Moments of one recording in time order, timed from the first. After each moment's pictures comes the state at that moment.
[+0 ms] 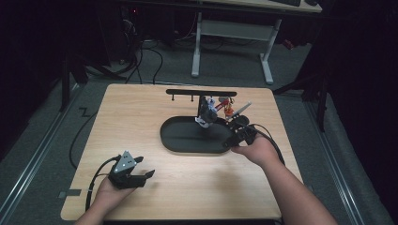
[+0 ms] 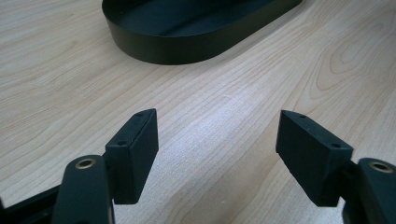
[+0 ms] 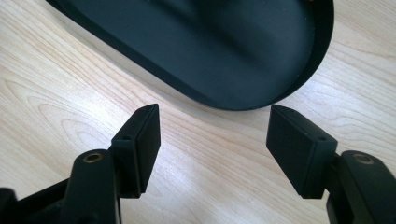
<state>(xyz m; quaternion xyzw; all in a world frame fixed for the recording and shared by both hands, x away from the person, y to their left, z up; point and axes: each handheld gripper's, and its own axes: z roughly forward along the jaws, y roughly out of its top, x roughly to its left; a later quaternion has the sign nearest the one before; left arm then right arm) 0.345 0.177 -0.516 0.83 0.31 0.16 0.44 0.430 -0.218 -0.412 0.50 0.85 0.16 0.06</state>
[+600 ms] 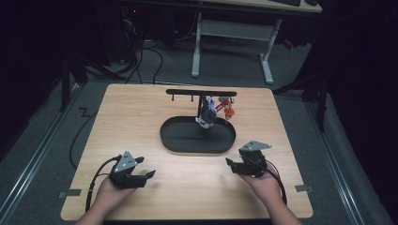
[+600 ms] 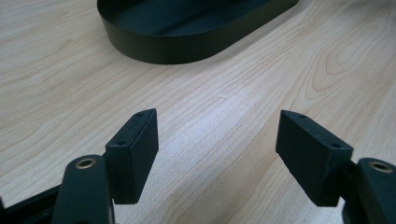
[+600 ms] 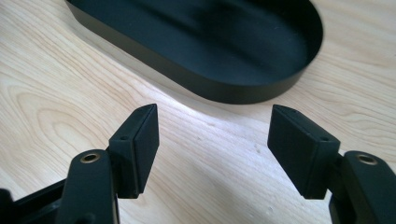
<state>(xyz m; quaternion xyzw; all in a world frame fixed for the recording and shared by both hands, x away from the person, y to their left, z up) 0.345 0.176 -0.516 0.83 0.31 0.15 0.44 0.346 -0.252 -0.479 0.45 0.80 0.33 0.20</state>
